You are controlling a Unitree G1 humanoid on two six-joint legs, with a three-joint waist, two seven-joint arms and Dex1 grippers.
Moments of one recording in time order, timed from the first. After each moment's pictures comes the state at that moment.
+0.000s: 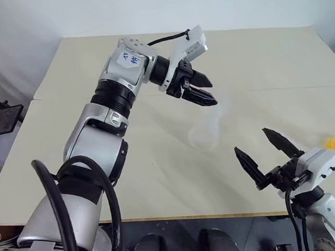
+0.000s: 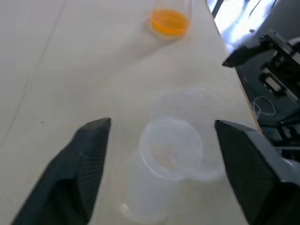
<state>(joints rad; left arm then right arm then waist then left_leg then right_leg) -1.54 0.20 -0.25 0.96 -0.11 0.47 -1.31 0.34 -0.34 -0.24 -0.67 0.45 0.03 0.53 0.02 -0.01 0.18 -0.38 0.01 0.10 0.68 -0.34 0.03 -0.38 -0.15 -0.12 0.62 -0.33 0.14</state>
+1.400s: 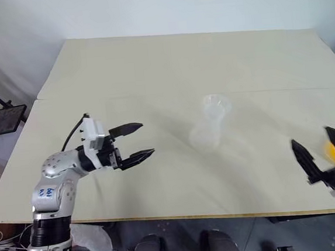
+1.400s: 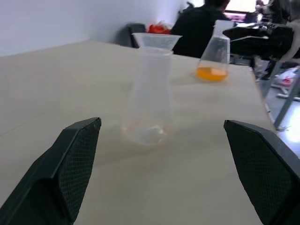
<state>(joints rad) -0.35 0.49 0.12 -0.13 -0.52 0.33 -1.09 0.47 -0.32 -0.67 -0.50 0.62 -0.02 0.57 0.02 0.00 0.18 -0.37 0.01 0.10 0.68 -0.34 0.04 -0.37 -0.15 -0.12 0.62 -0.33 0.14</state>
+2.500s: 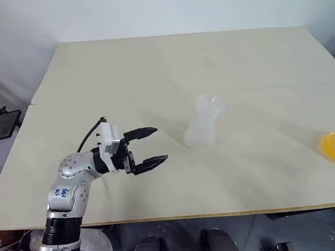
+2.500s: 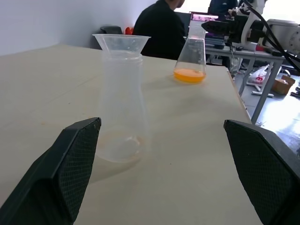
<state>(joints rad) -0.33 0.46 0.06 -0.15 -0.52 0.28 -1.06 0.14 -0.56 -0.87 -0.16 0.65 0.24 0.10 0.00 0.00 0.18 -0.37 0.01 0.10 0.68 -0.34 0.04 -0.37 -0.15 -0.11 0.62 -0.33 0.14</state>
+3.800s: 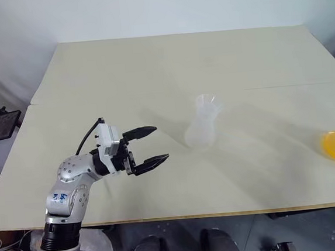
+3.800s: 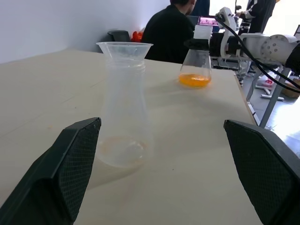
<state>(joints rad) -0.29 0.47 0.06 -0.22 -0.54 0.29 -1.00 -0.17 -0.66 -0.77 0.26 0.55 0.23 0.27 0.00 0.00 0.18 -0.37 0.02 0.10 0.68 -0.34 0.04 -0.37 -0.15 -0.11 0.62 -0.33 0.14</state>
